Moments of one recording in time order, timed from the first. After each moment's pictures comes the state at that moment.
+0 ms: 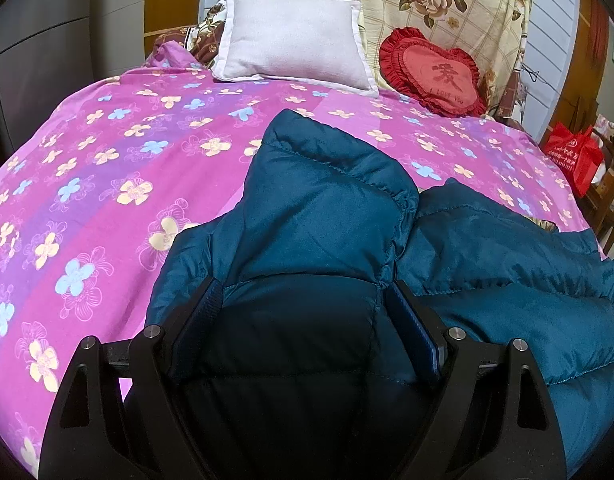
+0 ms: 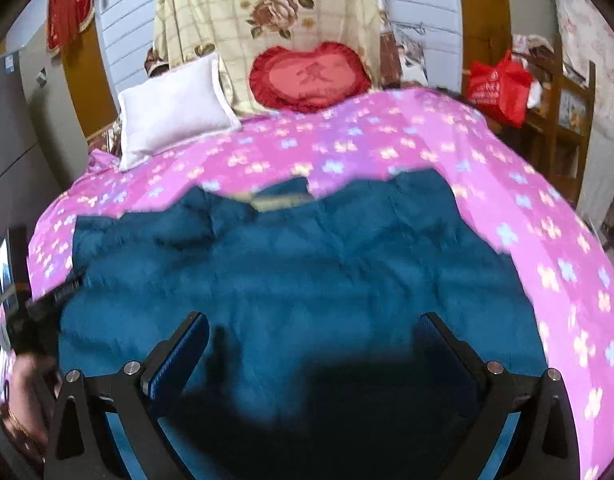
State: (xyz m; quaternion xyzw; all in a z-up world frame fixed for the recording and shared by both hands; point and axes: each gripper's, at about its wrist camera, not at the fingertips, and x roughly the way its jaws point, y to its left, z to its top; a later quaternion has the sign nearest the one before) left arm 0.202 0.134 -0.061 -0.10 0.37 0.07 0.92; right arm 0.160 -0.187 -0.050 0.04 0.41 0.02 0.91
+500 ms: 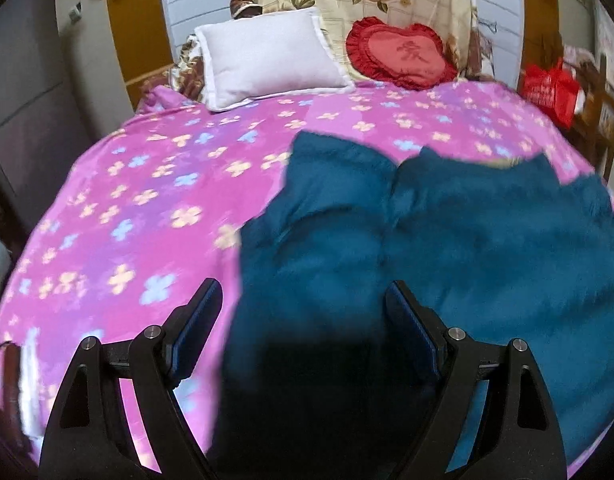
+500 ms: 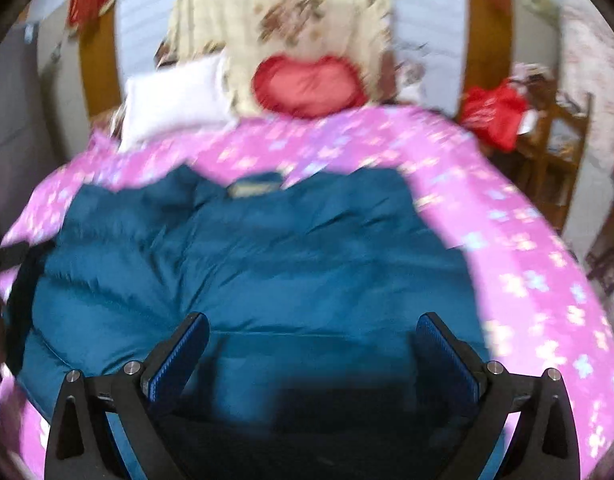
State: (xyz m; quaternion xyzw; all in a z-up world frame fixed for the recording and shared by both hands) left arm 0.125 0.145 -0.023 0.03 0.37 0.05 0.93; right arm 0.106 -0.232 -0.025 0.00 0.32 0.00 0.95
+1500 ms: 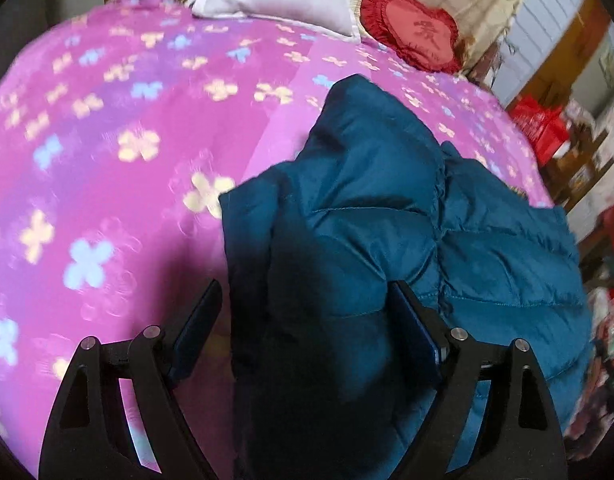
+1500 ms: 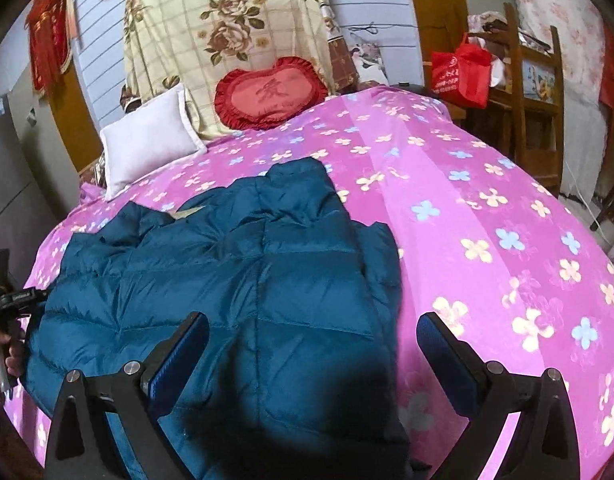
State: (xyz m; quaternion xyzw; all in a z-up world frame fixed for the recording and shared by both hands) left arm 0.200 0.217 -0.061 -0.16 0.48 -0.05 0.86; right arm 0.112 -0.300 -0.038 0.08 0.34 0.01 0.94
